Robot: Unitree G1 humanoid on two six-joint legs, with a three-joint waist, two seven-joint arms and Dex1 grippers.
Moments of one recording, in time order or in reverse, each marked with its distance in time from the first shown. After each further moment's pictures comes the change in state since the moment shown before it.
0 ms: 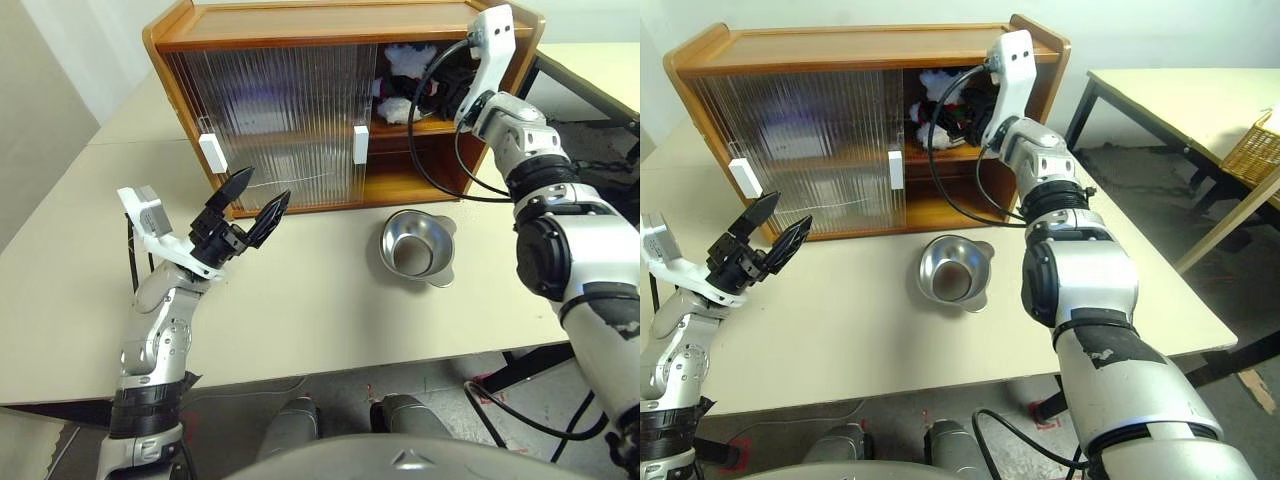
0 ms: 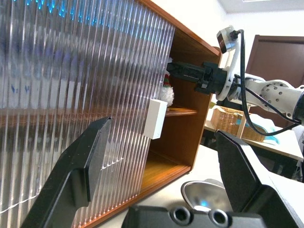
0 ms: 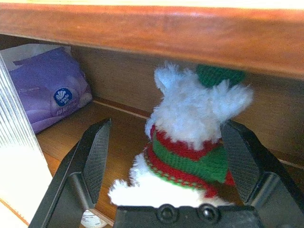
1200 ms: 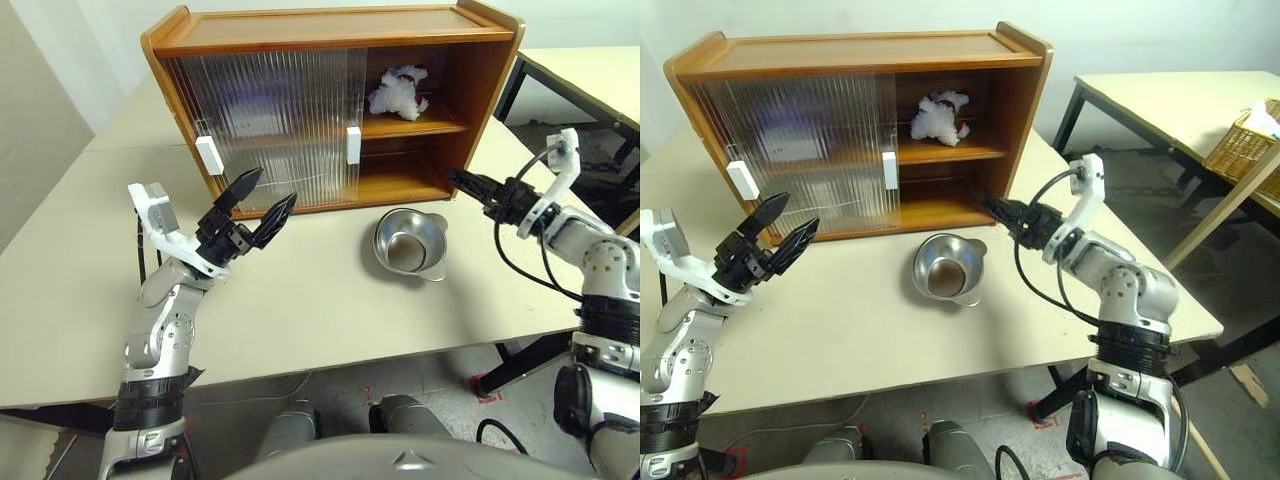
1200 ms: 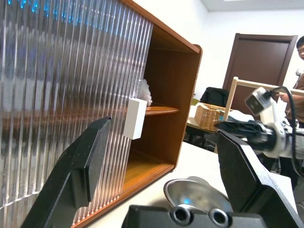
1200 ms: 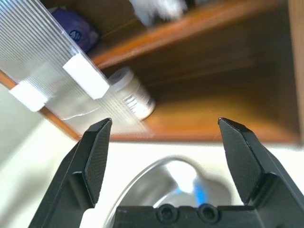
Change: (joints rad) left arm -0.025 -0.001 -0.008 0.032 -0.001 0.022 -0.047; right arm 0.838 -0.092 -0.264 -1.136 0.555 1.001 -0.135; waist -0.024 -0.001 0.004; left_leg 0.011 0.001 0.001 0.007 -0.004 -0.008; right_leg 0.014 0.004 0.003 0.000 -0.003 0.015
